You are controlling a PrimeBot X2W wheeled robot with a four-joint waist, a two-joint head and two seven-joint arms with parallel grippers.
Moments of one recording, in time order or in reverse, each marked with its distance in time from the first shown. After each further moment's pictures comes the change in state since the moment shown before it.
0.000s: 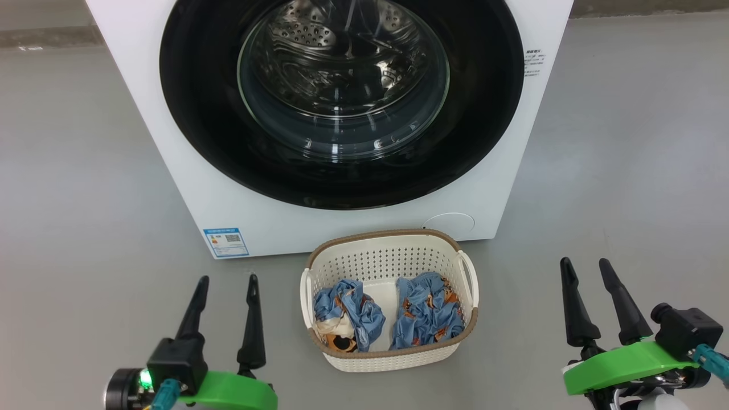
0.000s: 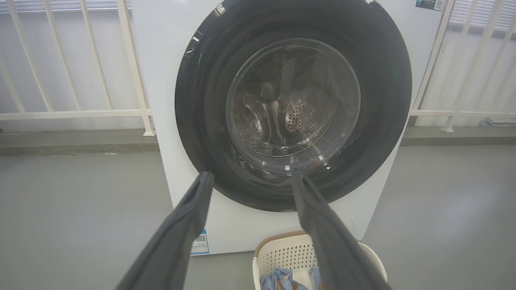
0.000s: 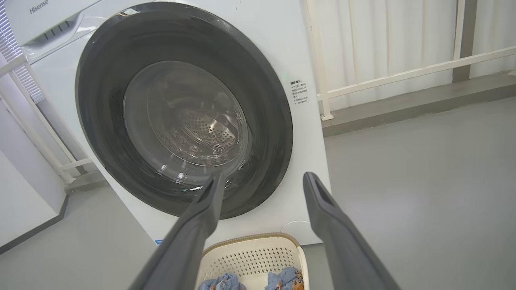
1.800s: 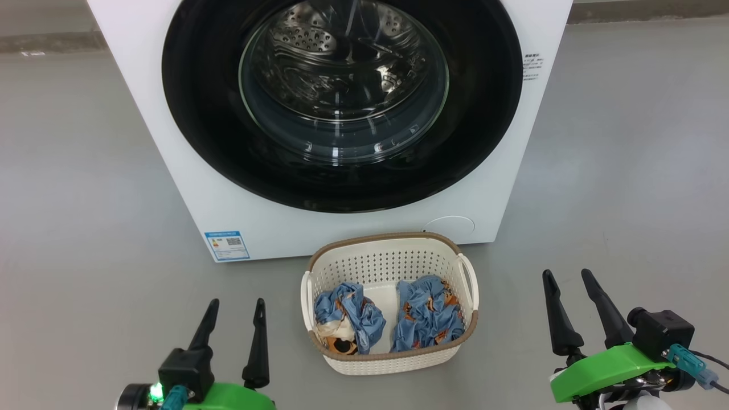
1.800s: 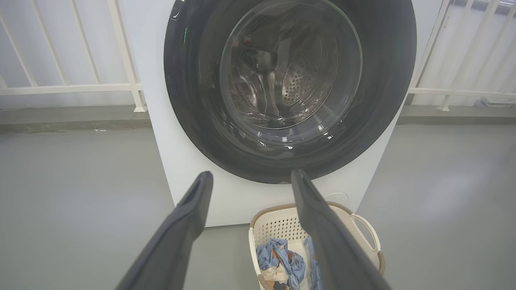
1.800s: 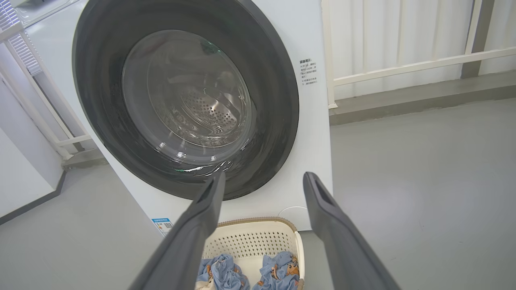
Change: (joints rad) left arm -0.005 0.002 -0.017 0.142 -0.031 -0.027 -0.025; right arm -0.023 -0.003 0.029 0.100 -0.067 0.000 -0.021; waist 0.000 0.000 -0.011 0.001
